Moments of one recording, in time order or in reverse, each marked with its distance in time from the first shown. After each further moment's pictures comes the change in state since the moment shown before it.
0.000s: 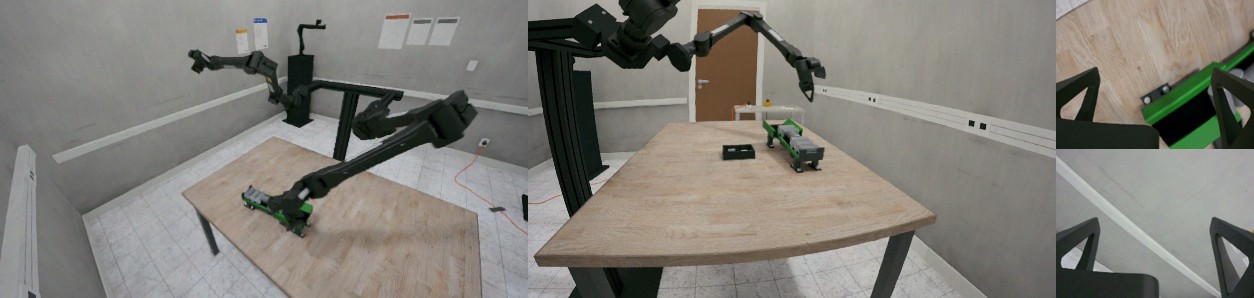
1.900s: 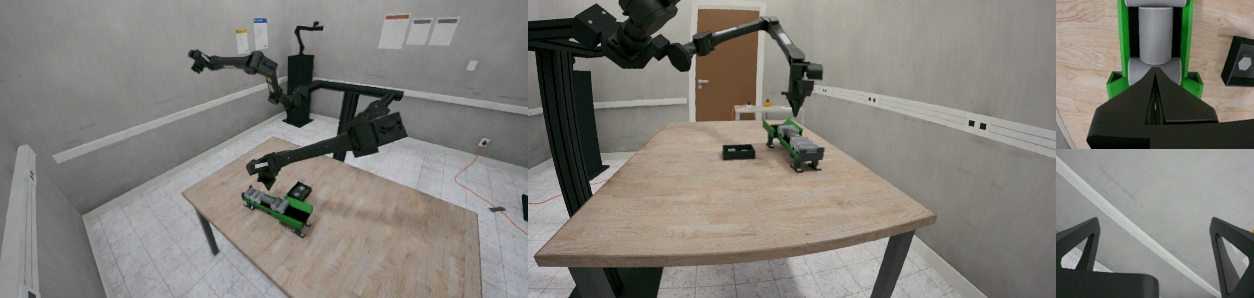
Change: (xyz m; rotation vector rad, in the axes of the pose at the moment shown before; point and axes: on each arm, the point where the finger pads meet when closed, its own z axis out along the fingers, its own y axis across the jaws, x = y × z) left arm 0.065 -0.214 0.056 0.040 0.358 1.047; right arm 0.000 0.000 0.000 0.000 0.000 0.000
